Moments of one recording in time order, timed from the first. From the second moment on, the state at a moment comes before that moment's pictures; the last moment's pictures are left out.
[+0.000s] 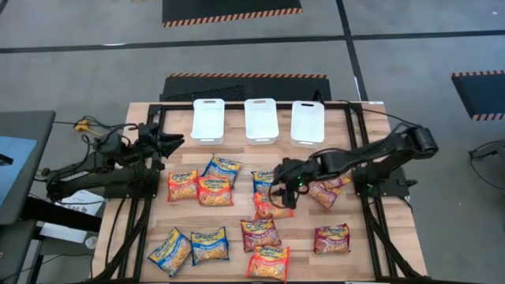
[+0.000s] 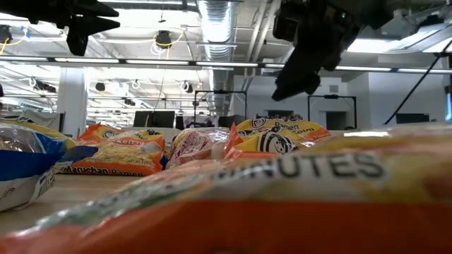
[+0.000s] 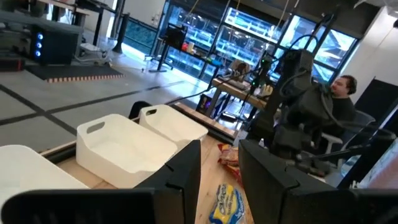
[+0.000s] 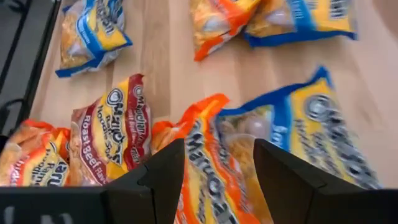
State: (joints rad) left arm 0.25 0.15 0.41 -0.15 -0.14 -0.39; right arm 0.14 1.50 0.88 -0.13 -0.03 0.31
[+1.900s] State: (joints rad) left arm 0.25 0.15 0.41 -0.20 -0.15 -0.40; right arm 0.15 1.51 1.18 -0.63 0.13 0.21
